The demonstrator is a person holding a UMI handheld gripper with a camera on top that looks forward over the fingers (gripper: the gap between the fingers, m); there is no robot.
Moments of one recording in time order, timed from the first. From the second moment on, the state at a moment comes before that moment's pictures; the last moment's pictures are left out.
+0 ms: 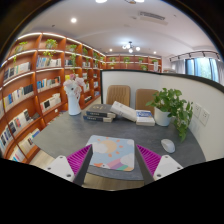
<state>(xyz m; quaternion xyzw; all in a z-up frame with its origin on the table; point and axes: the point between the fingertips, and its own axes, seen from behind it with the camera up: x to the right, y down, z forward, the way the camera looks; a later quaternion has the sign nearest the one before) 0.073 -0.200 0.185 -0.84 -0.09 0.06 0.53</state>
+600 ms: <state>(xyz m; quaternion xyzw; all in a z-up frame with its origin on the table) 0.307 -0.152 0.031 -0.90 0.04 -0.05 0.42</state>
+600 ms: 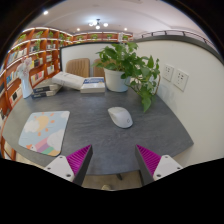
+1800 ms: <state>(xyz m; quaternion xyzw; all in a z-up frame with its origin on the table) 0.362 0.033 0.012 -0.93 0.05 -0.03 0.37</state>
